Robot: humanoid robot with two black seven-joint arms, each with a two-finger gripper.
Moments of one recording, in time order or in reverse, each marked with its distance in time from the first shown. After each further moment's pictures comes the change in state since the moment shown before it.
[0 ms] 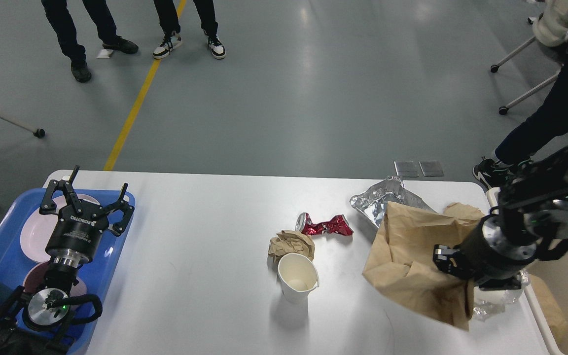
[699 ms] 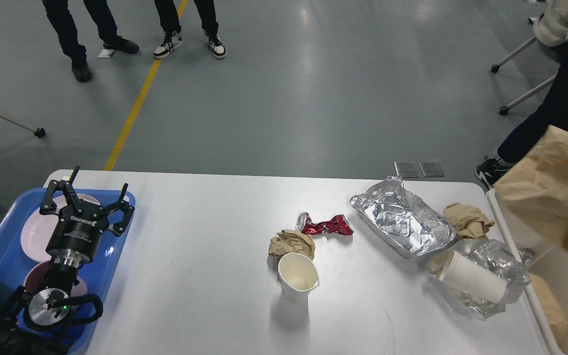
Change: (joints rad) left arm 0.000 0.000 0.002 0.001 -0.001 0.000 -0.002; right arm -0.050 -0.340 -0.314 -0.468 0.045 0.044 -0.005
